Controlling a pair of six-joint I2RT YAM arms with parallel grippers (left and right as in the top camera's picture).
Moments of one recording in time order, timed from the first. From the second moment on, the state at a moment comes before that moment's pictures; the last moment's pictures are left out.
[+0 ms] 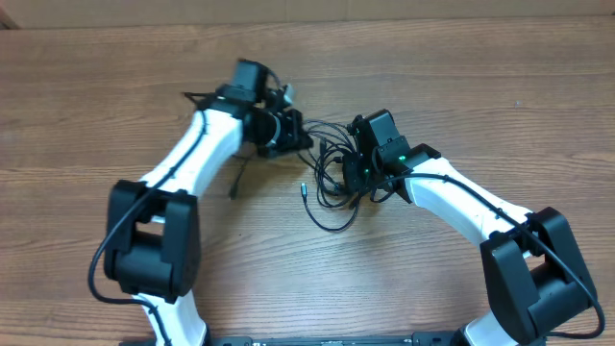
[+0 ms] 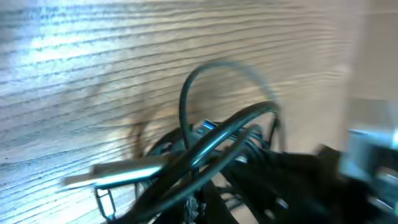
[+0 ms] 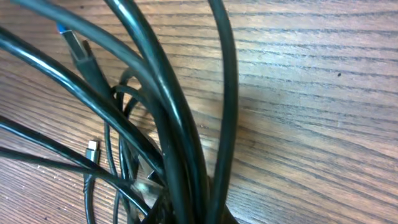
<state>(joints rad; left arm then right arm) -0.24 1.95 1.43 -0.67 0.70 -0.44 0.47 1.75 1.06 -0.41 -0.11 0.30</state>
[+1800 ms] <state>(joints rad) -0.13 1.94 1.44 -0.95 0.40 -0.11 0.29 1.75 1.06 -0.62 -0.35 0.48</state>
